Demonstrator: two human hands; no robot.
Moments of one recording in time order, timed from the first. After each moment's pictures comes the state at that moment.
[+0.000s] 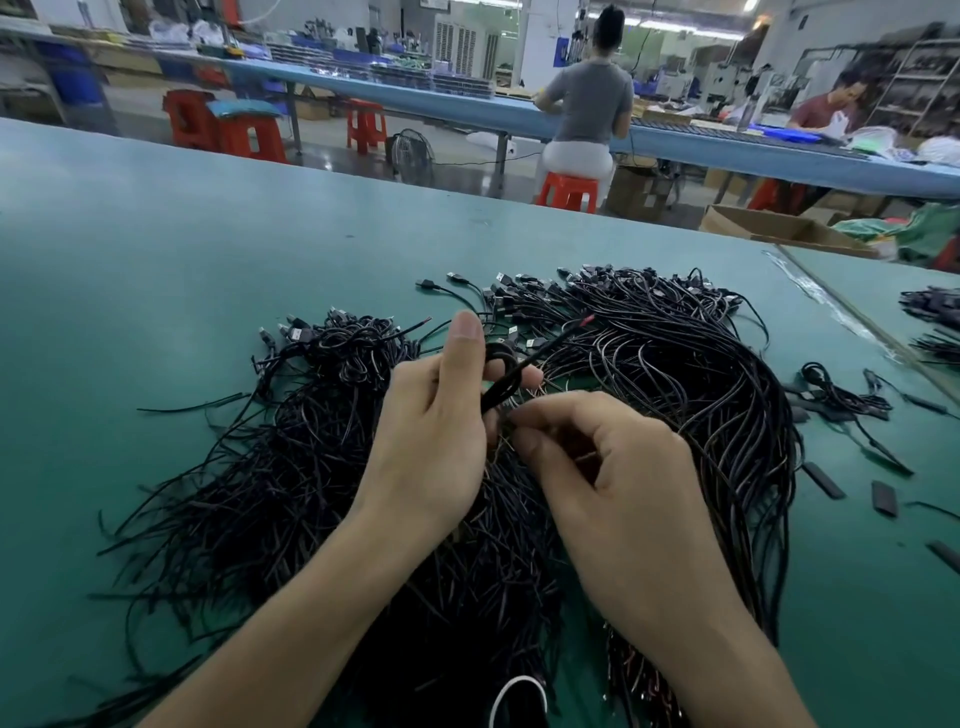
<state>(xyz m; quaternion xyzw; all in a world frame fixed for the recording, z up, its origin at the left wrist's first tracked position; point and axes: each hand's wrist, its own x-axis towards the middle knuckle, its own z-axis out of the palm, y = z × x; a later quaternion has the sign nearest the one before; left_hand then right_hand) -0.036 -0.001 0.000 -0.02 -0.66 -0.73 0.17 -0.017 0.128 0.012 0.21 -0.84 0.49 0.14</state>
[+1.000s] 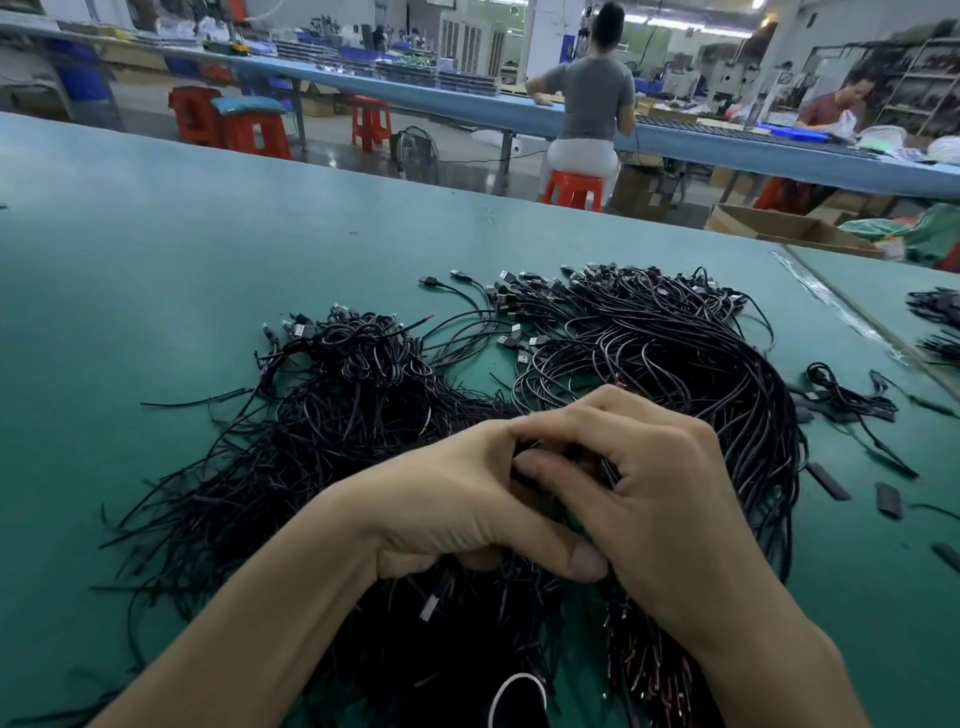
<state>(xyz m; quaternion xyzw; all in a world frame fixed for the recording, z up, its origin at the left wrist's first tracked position) -0.026 -0.013 0.009 -0.18 -0.69 -0.65 -0.26 -0.029 0.149 0.011 0.31 -0.85 0.39 0.18</state>
